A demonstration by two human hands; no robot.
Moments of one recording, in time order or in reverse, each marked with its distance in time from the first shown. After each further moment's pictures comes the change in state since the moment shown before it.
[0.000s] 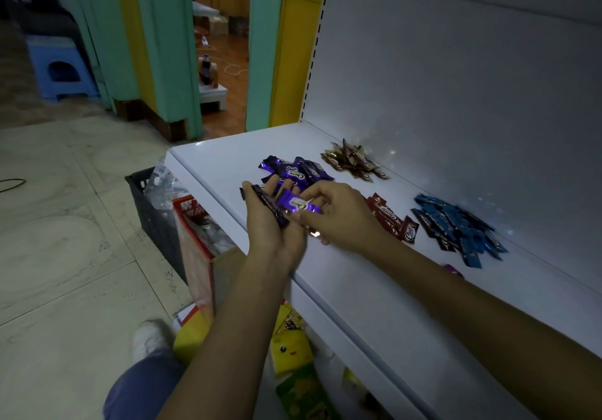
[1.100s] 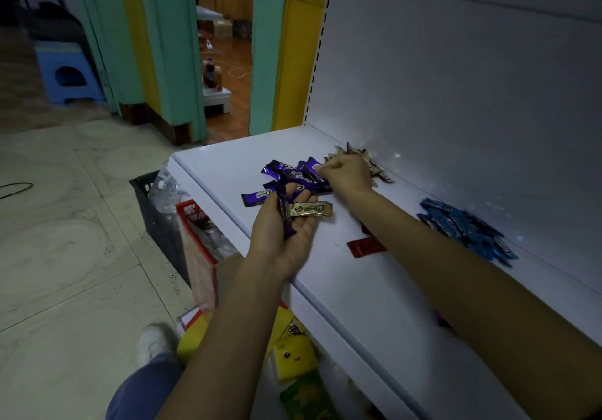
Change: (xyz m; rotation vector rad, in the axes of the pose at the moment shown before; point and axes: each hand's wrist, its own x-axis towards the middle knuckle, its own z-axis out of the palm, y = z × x) left_hand -0.001 0.007 0.004 0.077 0.040 -0.153; right_hand 0.097 0.032 -0.009 0.048 0.339 0.274
